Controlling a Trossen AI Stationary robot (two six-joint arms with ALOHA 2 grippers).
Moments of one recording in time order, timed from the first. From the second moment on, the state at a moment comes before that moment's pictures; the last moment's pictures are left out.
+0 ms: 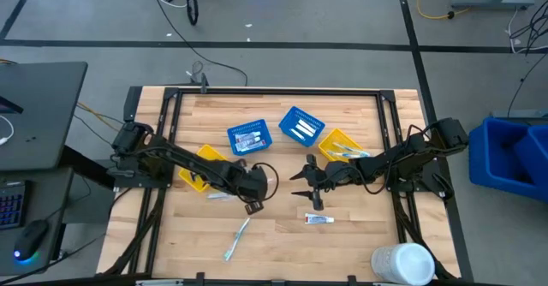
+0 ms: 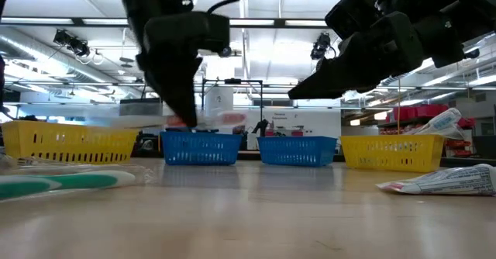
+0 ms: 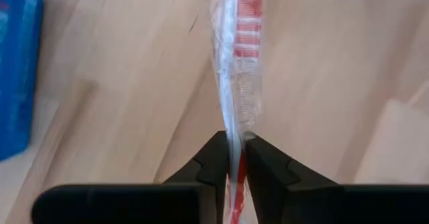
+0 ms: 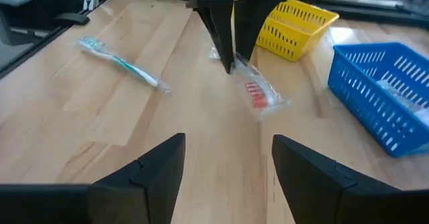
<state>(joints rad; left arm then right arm) -0.28 1.75 1.17 -0.61 -0.28 -0.64 0.22 1.57 0.53 0.63 0.09 -0.03</state>
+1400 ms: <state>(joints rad) -0.25 1.75 1.17 -0.24 -0.32 -0.41 0.16 1.57 0.53 0.74 0.00 -0.04</state>
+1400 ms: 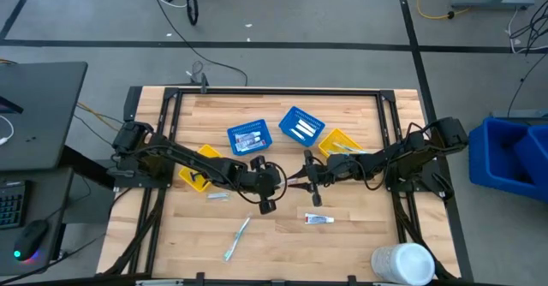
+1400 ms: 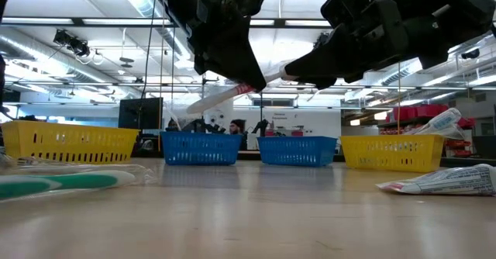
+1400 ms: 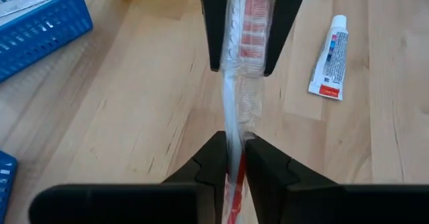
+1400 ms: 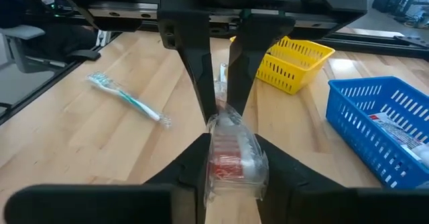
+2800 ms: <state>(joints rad) -0.25 1.75 1.17 -0.22 -0.43 -0.44 0.34 0.52 0.53 -0.83 0.73 0.47</state>
